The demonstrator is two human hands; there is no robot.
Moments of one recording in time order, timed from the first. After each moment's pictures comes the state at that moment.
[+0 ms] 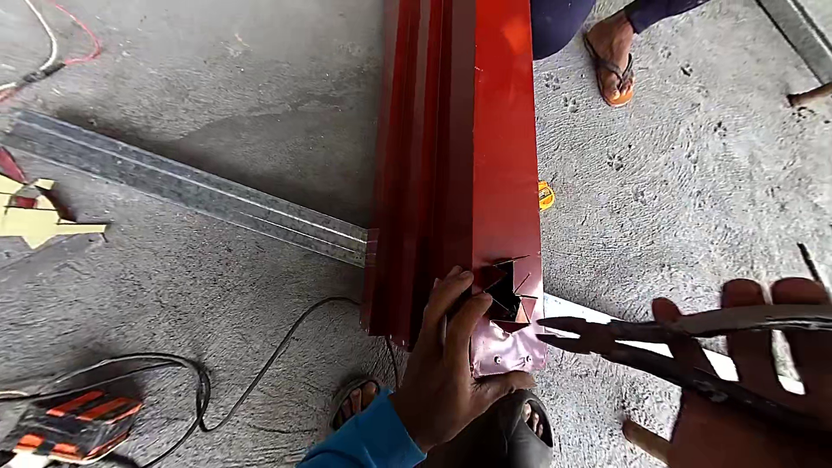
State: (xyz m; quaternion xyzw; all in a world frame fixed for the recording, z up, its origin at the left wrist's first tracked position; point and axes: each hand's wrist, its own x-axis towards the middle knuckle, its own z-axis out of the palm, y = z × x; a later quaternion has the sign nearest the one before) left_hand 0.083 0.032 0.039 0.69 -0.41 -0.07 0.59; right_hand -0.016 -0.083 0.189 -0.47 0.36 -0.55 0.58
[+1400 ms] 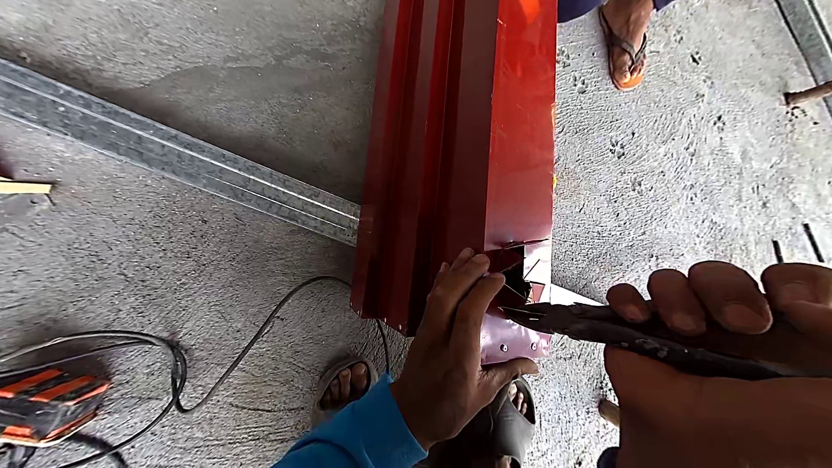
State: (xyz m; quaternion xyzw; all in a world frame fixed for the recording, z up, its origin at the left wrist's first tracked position) left_hand 0.081 0.030 0.047 0.69 -0.41 -0.08 0.59; right_hand 0.025 -0.098 0.163 -0.43 0.35 -0.55 0.62
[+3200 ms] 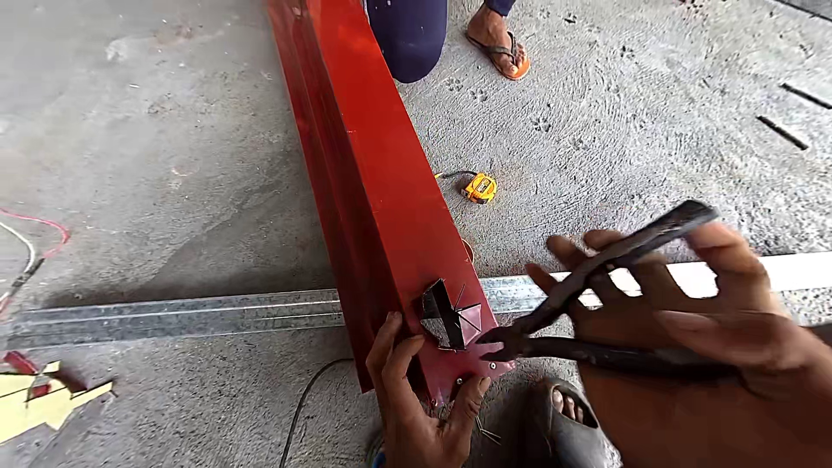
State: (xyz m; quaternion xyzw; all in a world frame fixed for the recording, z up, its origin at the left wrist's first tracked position) left_hand 0.083 0.036 0.043 0.69 -0.38 -0.10 0.61; right_hand -0.018 -0.100 0.171 -0.36 0.28 -0.58 0.67
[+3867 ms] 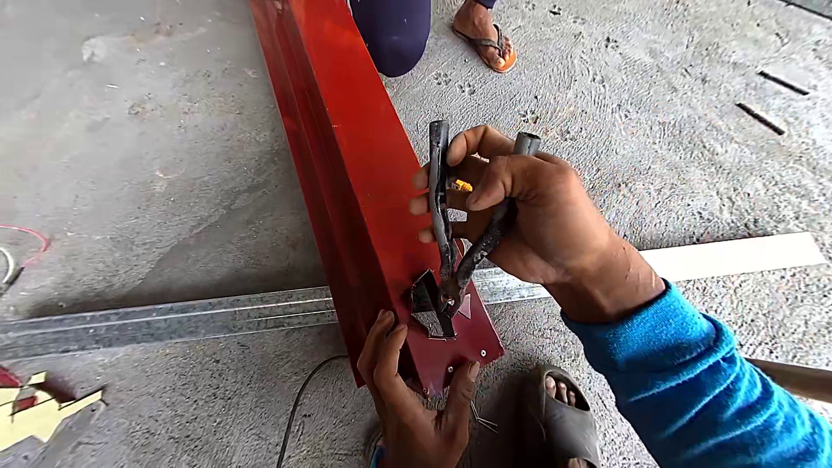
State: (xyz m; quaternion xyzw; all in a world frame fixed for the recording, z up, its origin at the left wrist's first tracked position) left_hand 0.077 0.037 0.044 0.71 -0.38 -0.07 0.59; right_hand 0.052 -0.183 0.177 -0.49 0.24 -0.24 0.80
